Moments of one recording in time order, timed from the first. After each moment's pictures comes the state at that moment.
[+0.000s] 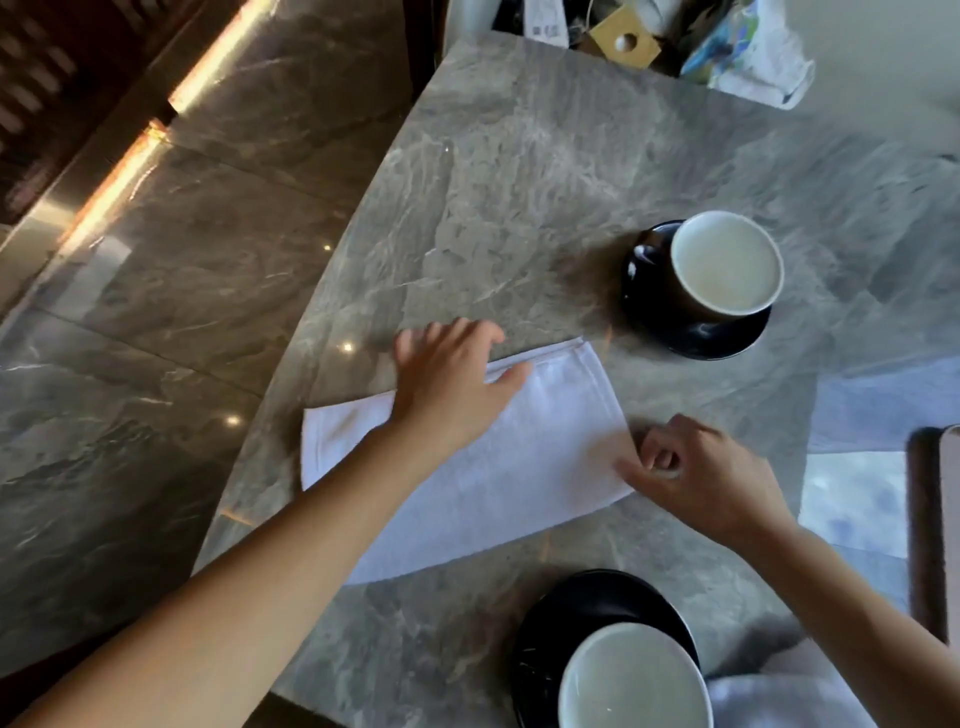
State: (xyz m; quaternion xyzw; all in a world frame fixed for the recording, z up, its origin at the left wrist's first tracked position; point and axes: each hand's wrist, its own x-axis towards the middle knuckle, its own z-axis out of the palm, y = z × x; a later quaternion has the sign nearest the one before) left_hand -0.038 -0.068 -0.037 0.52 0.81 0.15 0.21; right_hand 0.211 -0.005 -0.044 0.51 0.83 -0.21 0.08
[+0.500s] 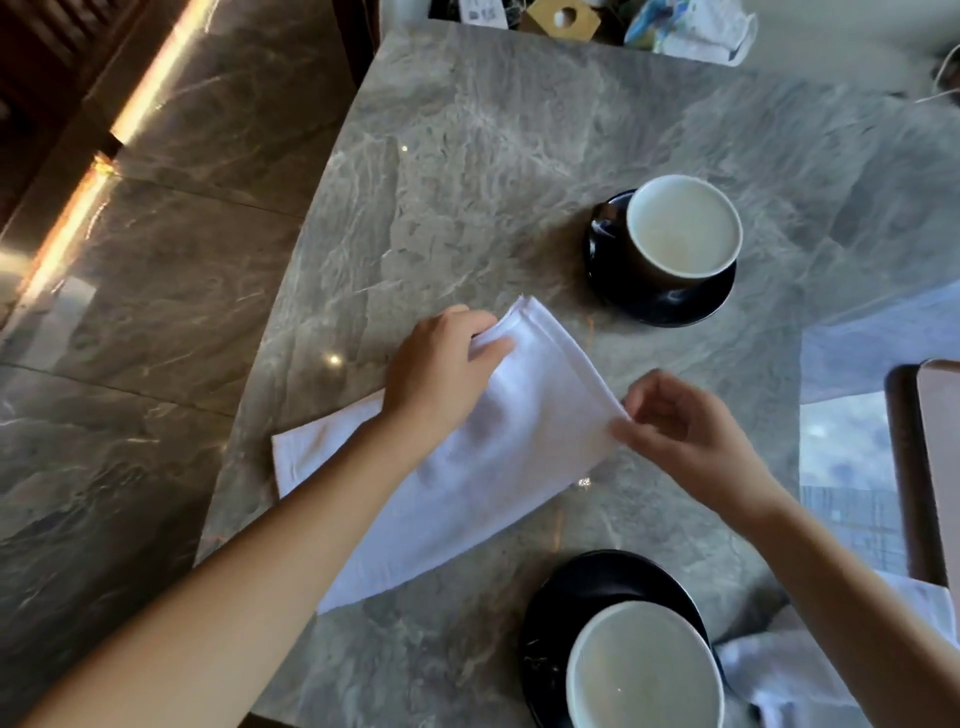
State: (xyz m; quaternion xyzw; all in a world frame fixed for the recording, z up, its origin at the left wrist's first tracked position) left_hand -0.035 -0.049 -0.035 0.55 0.74 0.27 0.26; right_hand 0.201 -0.016 -0.026 0.47 0.62 -0.60 -0.18
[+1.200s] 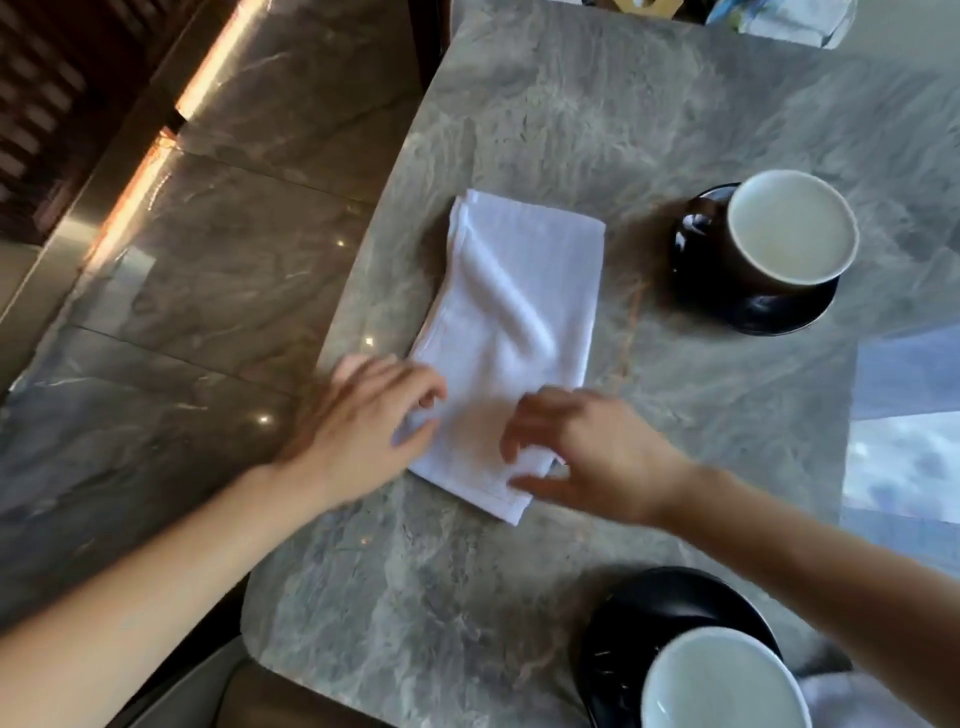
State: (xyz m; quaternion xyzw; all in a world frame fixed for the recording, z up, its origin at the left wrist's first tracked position) left_hand -0.126 -0.144 -0.044 0.69 0.69 0.13 0.18; right_hand 0.090 -0.037 -0.031 0.17 0.94 -0.28 0.04
